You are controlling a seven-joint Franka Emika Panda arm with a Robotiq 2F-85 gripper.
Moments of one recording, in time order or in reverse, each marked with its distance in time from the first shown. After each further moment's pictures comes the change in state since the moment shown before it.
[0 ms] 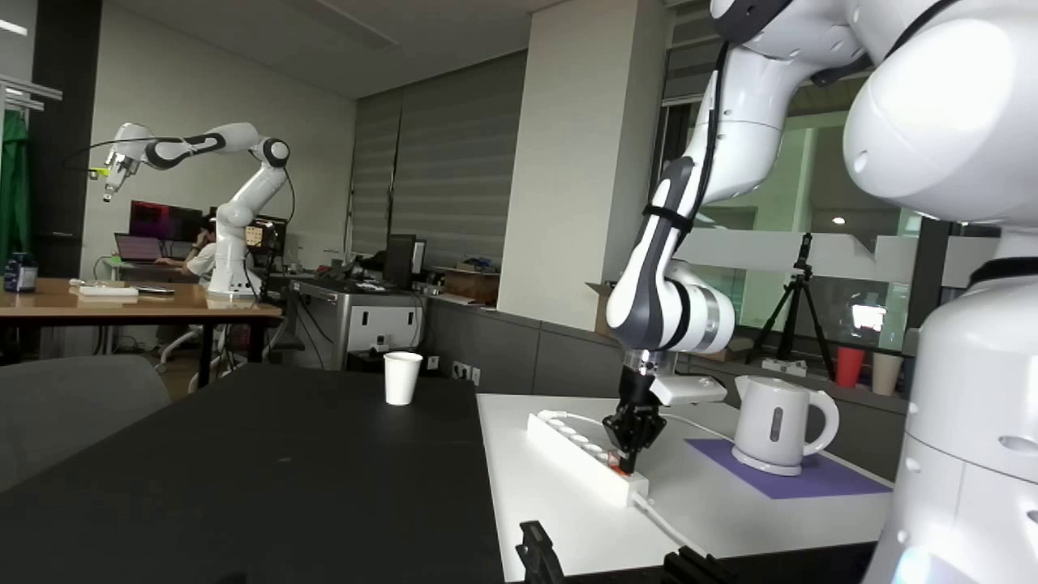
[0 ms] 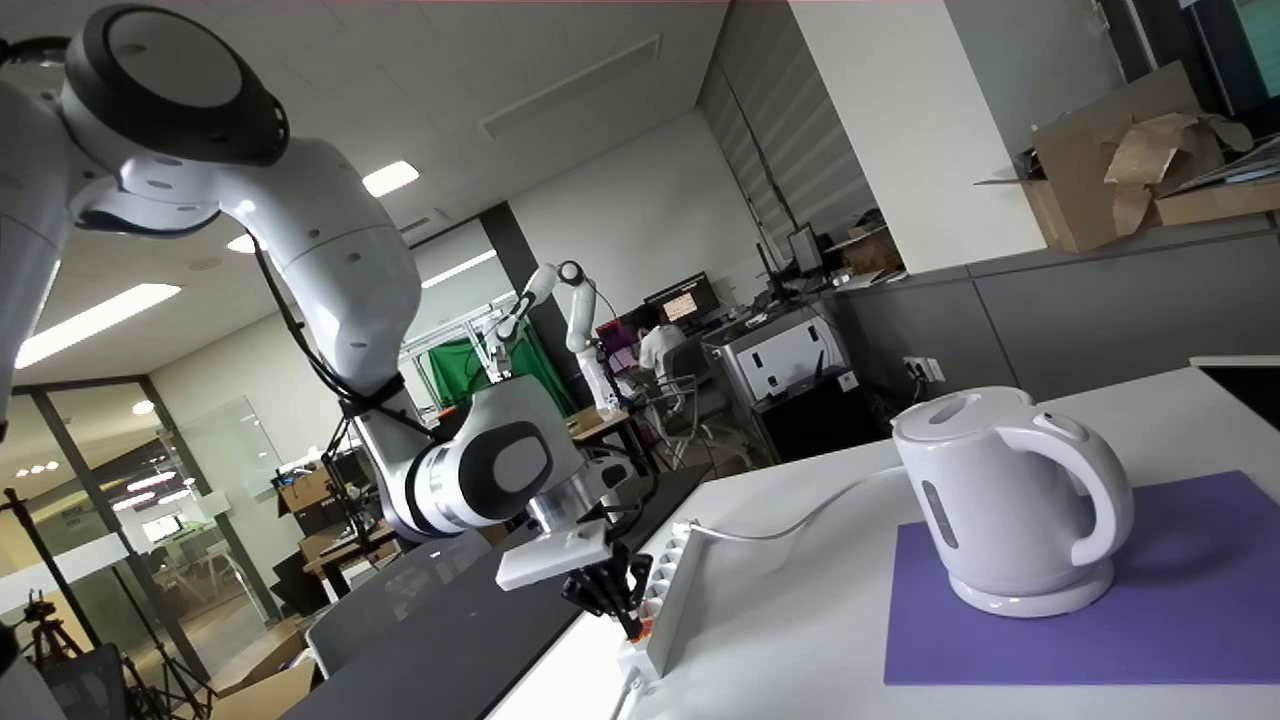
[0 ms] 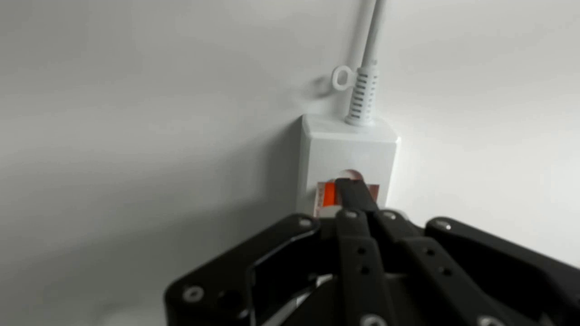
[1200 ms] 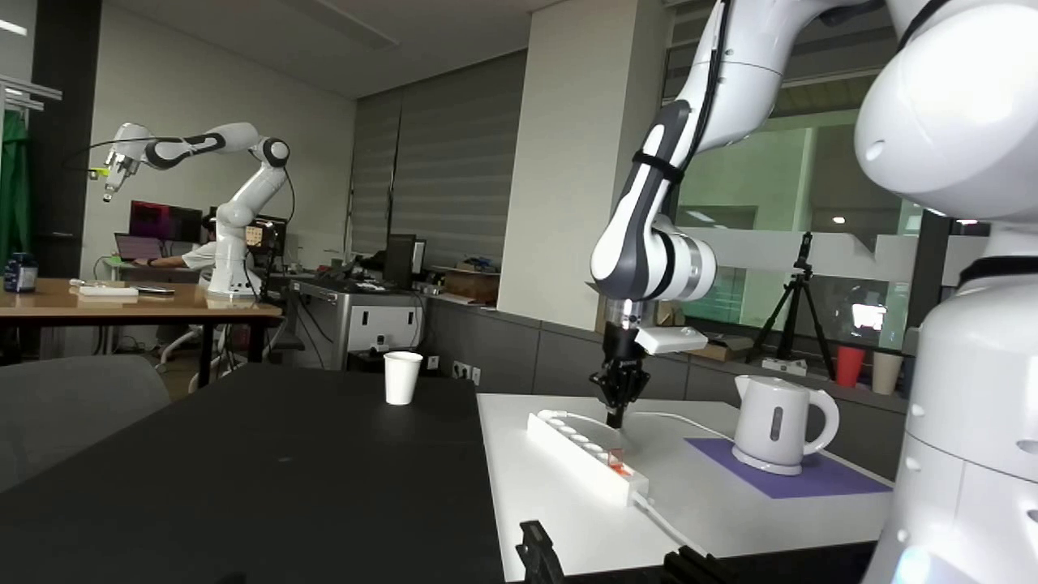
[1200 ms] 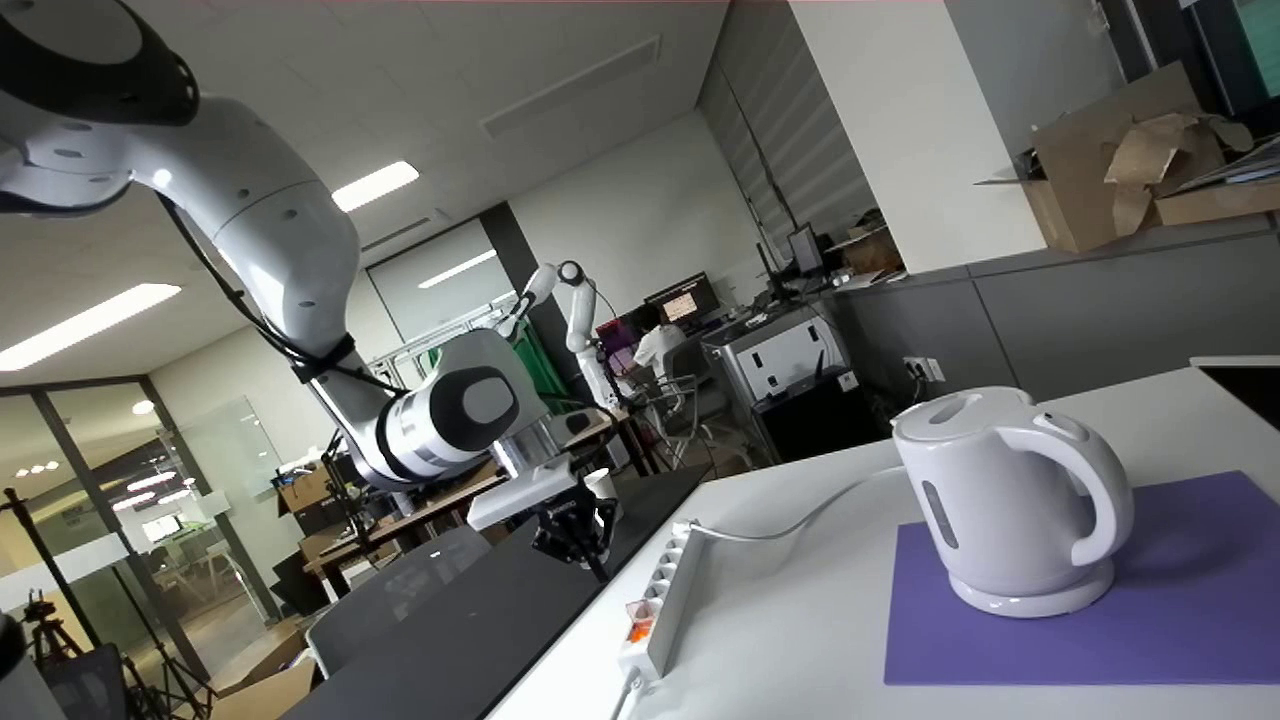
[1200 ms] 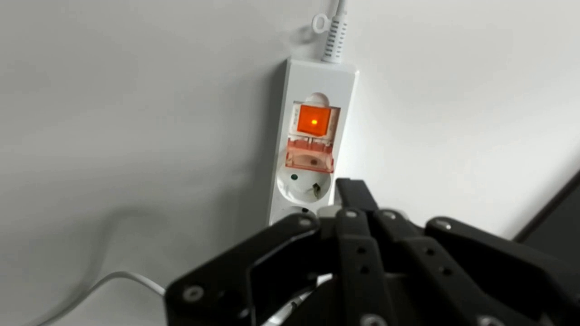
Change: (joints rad) arm 0.124 -0.193 -0.043 -0.015 -0.016 -0.177 0.021
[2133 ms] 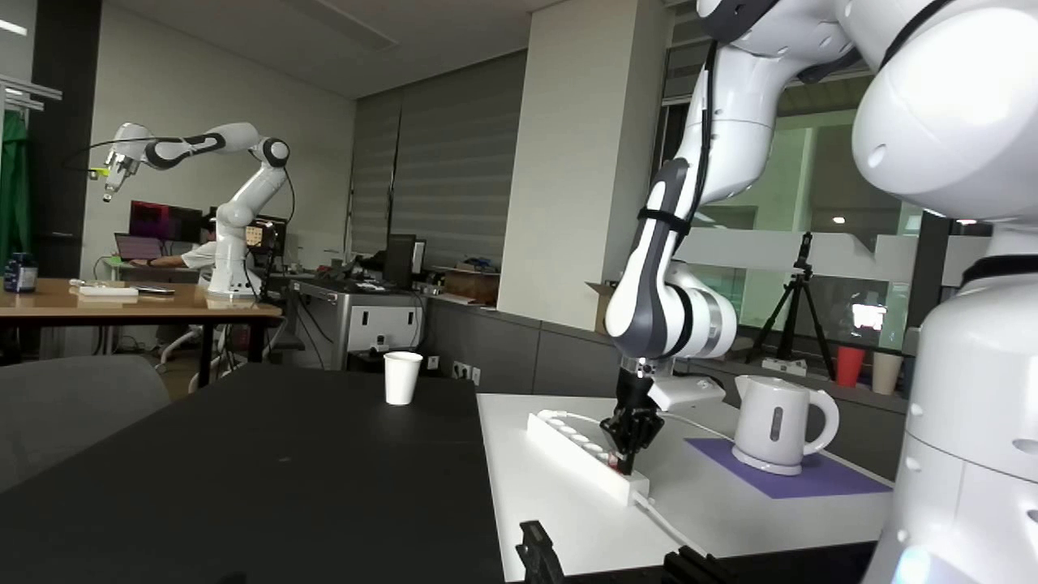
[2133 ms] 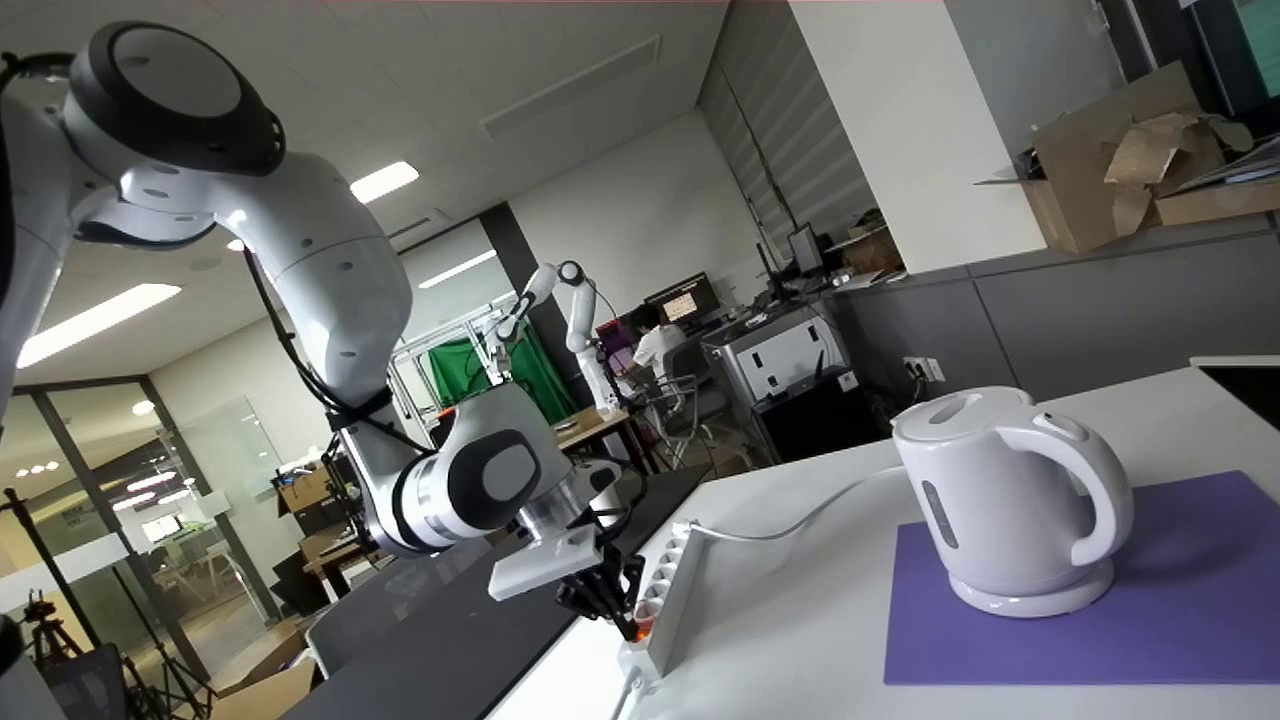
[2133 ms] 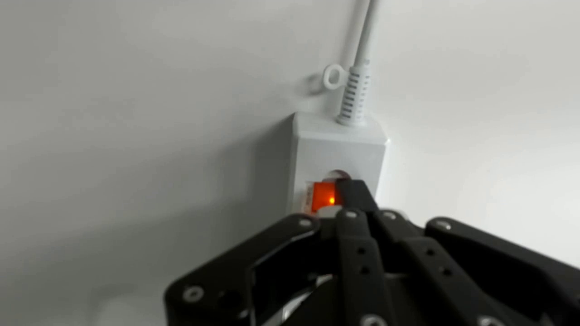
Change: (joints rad) arm -0.026 0.192 -0.028 -0.019 0.001 0.254 0.011
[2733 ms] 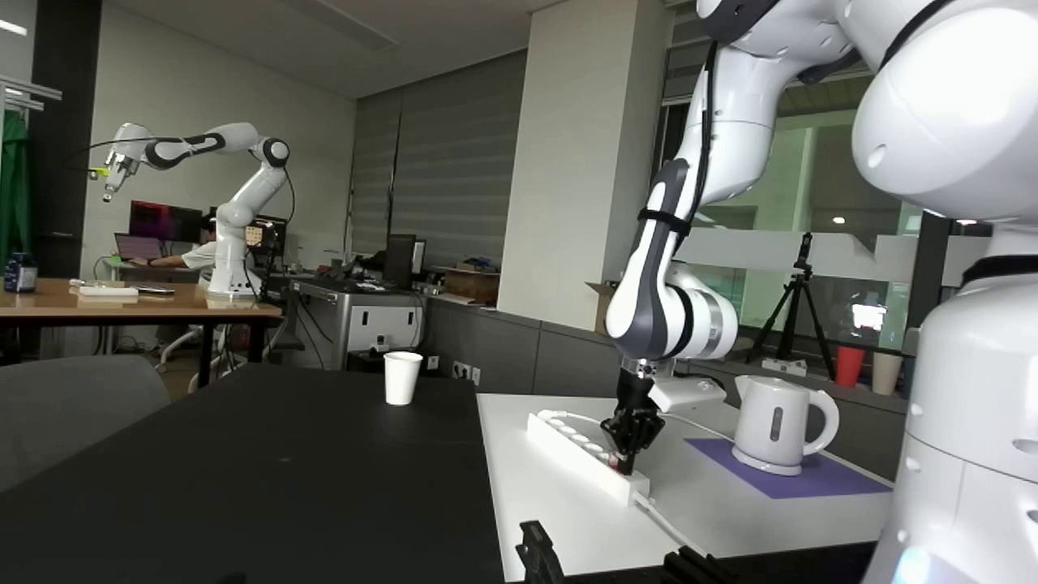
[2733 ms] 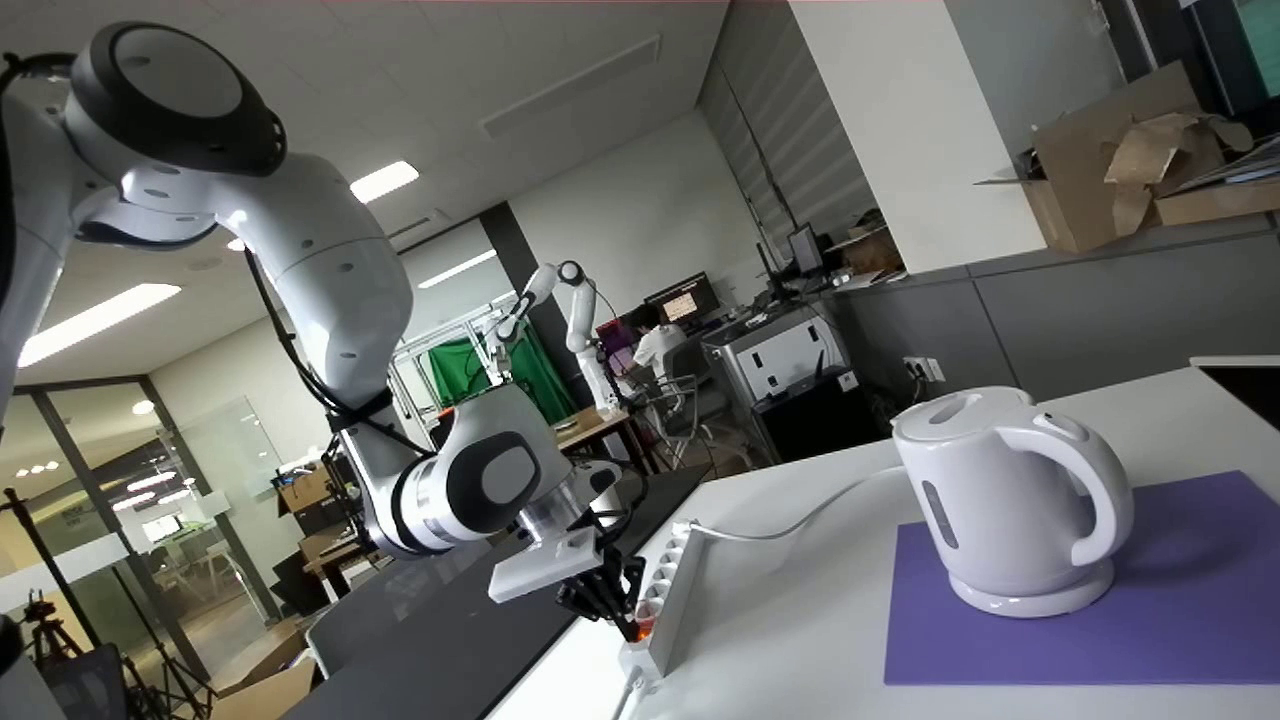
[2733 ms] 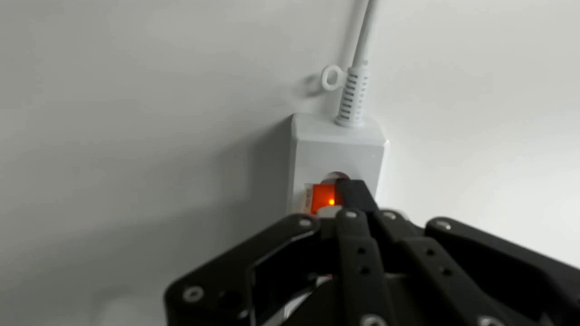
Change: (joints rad) arm -0.002 0.004 -0.001 -0.004 0.005 0.015 0.001
